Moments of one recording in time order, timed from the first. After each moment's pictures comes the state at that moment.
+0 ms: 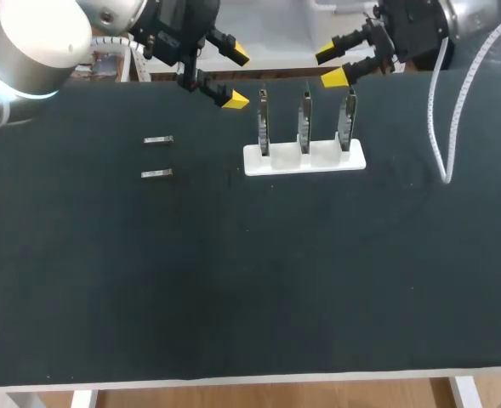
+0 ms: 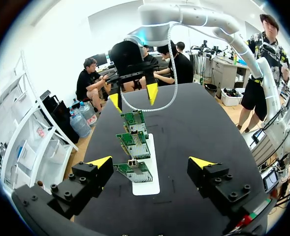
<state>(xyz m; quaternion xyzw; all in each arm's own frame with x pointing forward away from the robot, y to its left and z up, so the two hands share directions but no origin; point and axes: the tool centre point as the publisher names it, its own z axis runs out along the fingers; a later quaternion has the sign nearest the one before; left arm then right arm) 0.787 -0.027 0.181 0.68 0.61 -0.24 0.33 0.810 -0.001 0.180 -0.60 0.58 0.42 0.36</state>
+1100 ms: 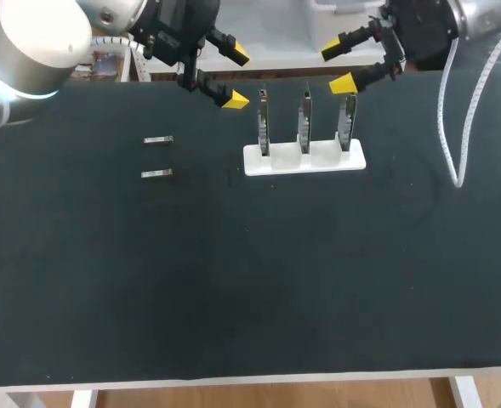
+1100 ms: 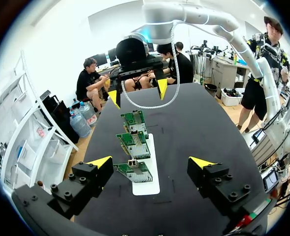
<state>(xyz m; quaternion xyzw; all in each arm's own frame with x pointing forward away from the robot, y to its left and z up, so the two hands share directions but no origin) 0.787 -0.027 0.181 0.68 0.61 -0.24 0.33 0.800 -0.013 0.183 -0.60 0.59 0.40 0.36</state>
